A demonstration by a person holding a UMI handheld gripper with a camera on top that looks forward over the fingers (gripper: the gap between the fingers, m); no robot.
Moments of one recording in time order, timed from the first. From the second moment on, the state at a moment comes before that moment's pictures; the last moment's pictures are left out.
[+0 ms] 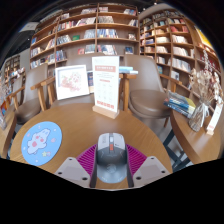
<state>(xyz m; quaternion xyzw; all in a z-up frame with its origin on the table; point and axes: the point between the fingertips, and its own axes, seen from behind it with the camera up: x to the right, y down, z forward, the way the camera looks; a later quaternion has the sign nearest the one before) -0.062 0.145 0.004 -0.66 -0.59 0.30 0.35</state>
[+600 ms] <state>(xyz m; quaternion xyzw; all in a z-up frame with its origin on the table) -0.107 -0.092 0.026 -0.60 -0.64 0.34 0.33</state>
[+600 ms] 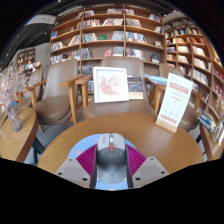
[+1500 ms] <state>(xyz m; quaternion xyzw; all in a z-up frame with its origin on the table) 0.070 -0.060 0.104 -0.61 -0.62 0.34 0.36</state>
